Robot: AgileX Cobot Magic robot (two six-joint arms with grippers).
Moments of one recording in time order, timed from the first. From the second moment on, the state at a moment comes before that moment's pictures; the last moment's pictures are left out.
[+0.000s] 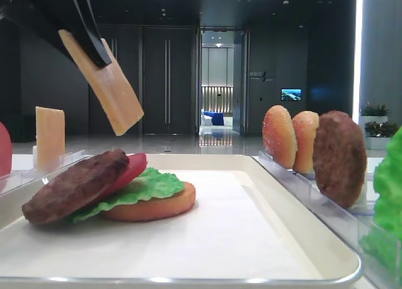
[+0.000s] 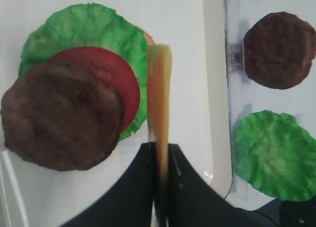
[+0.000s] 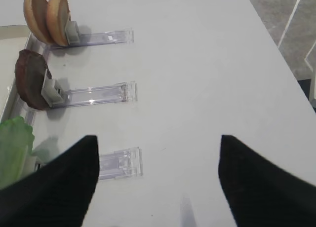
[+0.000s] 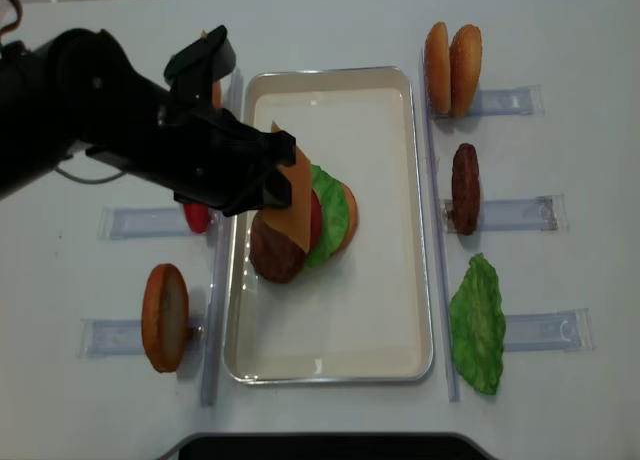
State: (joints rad) left arm -0.46 1.45 -0.88 -0.63 0.61 0.00; right arm 0.00 -0.01 -0.51 0.00 1.13 0.05
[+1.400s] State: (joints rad) left arm -0.37 1.58 -0.78 -1.03 0.48 0.48; right arm 0.00 -0.01 -0.51 0.00 1.13 0.05
